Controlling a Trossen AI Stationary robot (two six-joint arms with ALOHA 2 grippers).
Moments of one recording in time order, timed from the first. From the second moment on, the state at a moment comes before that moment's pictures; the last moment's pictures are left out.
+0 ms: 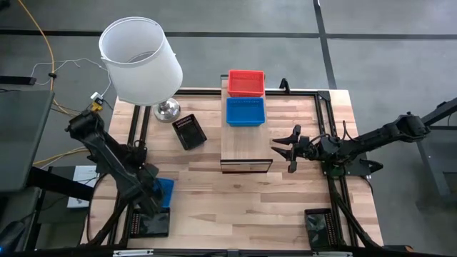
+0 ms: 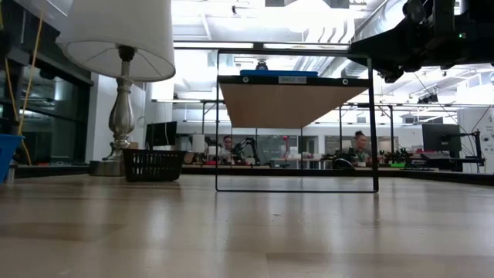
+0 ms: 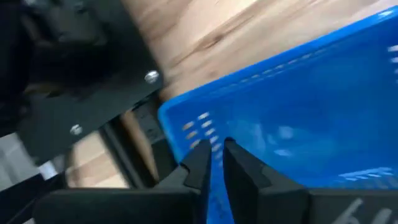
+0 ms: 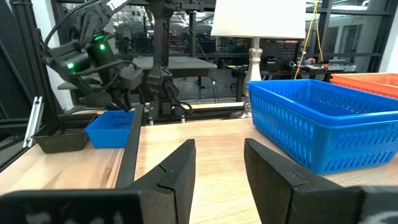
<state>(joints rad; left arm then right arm) -0.77 1.46 0.89 -1.34 0.00 -1.90 0.19 0.84 0.12 0.78 0.37 -0.03</state>
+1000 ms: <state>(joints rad) -0.88 1.51 0.89 -1.36 0.08 -2.14 0.19 0.84 0.12 0.78 0.37 -0.03</state>
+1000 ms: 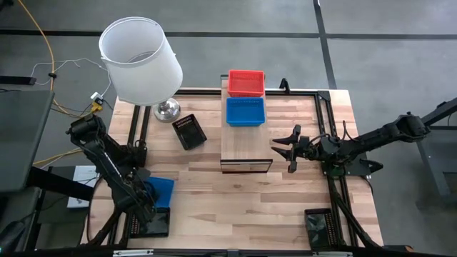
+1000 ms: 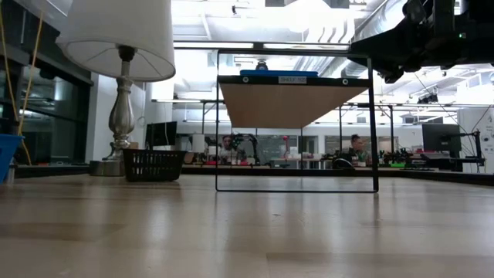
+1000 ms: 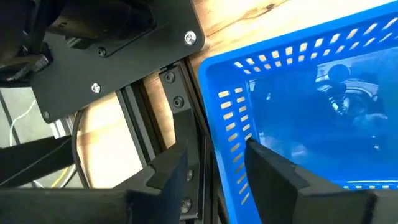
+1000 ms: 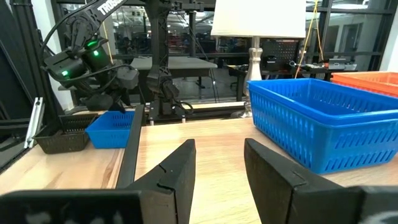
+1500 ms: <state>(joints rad) -0.88 1.51 0.82 -1.26 0.08 -2.15 0.19 0.84 0.12 0.77 0.37 0.00</state>
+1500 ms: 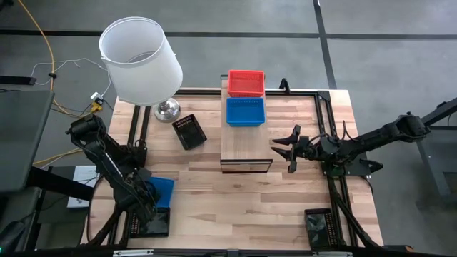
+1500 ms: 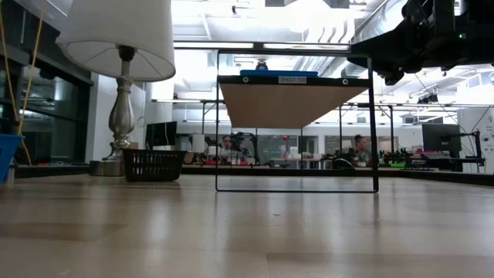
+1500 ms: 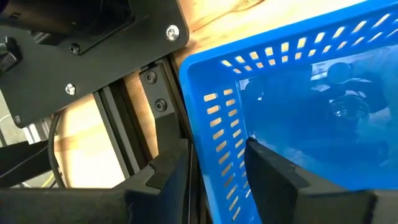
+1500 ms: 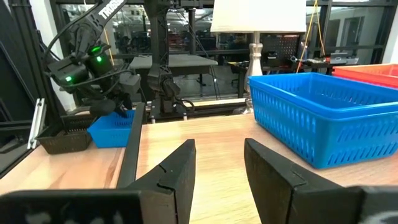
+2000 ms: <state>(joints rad) -0.88 1.51 0.82 -1.28 0.02 -2.14 0.19 0.84 0.12 0.77 0.37 0.02</state>
